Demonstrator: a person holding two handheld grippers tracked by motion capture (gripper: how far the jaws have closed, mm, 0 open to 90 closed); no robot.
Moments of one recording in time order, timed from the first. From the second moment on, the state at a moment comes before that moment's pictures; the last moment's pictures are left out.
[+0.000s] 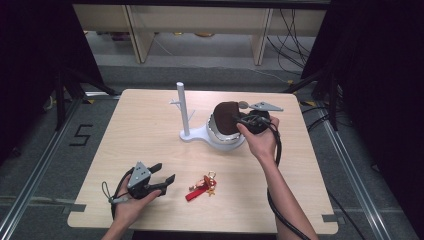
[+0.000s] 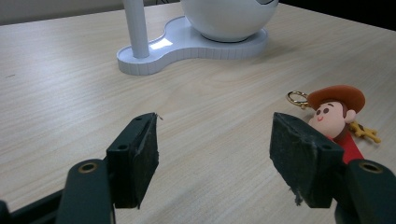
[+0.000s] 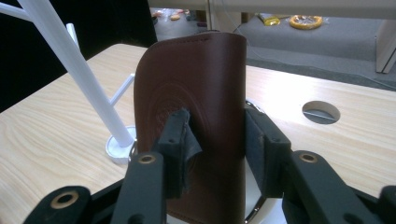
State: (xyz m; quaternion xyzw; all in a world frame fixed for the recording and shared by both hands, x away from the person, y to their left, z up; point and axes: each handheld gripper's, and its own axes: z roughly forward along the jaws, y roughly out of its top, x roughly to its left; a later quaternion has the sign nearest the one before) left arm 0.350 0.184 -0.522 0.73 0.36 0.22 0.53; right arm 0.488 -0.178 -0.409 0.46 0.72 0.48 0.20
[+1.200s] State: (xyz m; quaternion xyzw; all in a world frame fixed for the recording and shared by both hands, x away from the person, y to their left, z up) left arm 0.350 0.184 -0.522 0.74 0.37 0.22 0.52; right arm 0.488 -0.184 -0.429 0.46 0.72 0.46 0.23
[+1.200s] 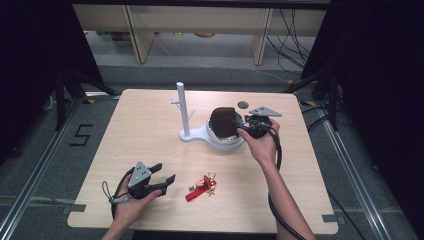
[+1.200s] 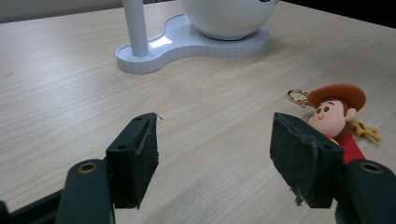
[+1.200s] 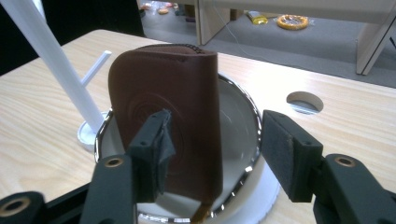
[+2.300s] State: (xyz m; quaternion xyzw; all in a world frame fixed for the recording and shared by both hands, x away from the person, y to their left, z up) left arm 0.350 0.179 -0.517 0.74 0.37 0.22 0.52; right arm 0.409 -0.272 -0.476 0.54 0.71 0.42 0.16
